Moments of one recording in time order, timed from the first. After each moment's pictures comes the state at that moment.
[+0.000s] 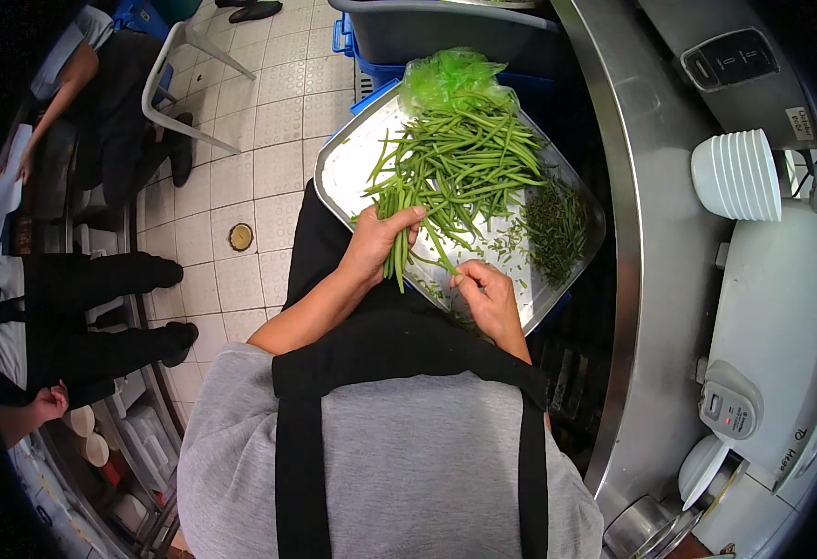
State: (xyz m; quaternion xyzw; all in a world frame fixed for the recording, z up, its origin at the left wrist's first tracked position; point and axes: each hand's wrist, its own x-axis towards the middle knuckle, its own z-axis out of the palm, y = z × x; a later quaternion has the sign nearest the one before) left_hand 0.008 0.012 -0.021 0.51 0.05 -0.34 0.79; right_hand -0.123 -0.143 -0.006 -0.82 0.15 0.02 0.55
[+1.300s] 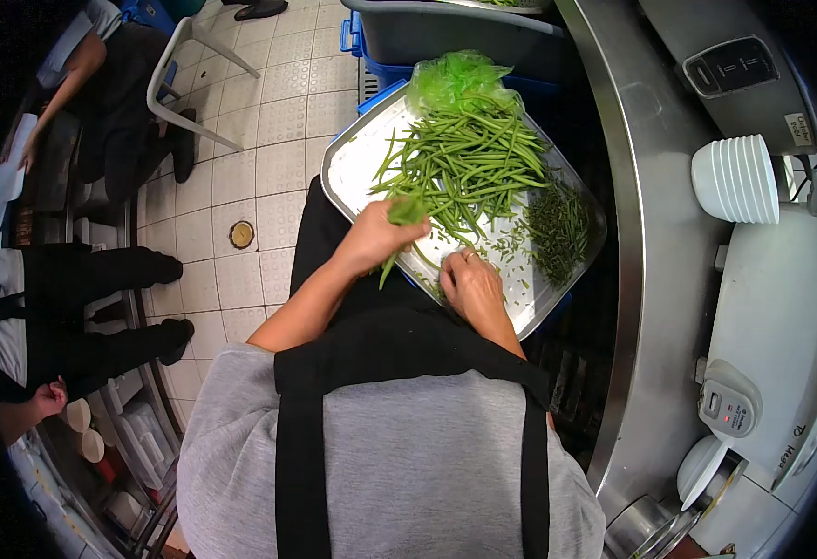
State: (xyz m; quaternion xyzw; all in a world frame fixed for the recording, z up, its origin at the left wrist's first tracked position) left_hand 0.021 0.031 -0.016 0.67 -0.12 -0.37 0.63; right_hand -0.112 -0.132 -0.047 -0.97 0.04 -0.02 0.22
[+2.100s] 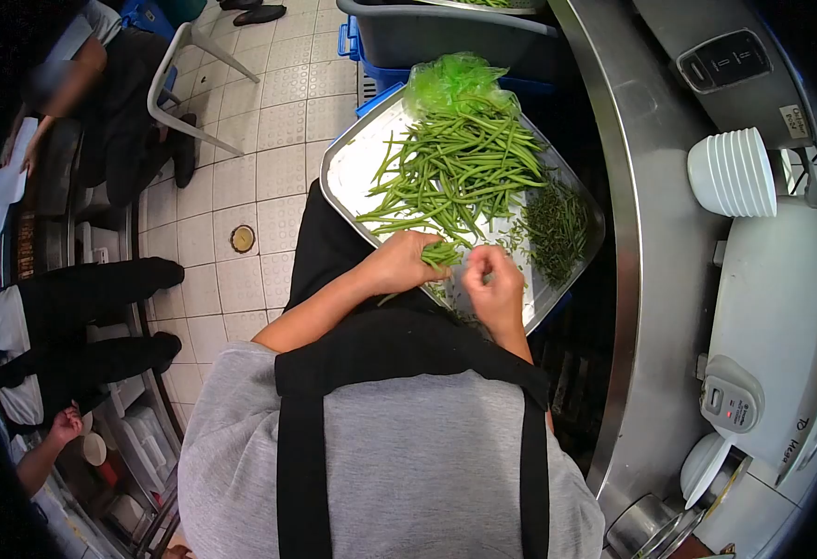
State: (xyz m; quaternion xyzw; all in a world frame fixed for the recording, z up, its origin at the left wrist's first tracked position) left_hand -0.002 0.017 -0.016 0.72 -0.31 -0.38 0.50; right_hand -0.117 -0.141 -0.020 -0.88 0.13 -0.17 0.43
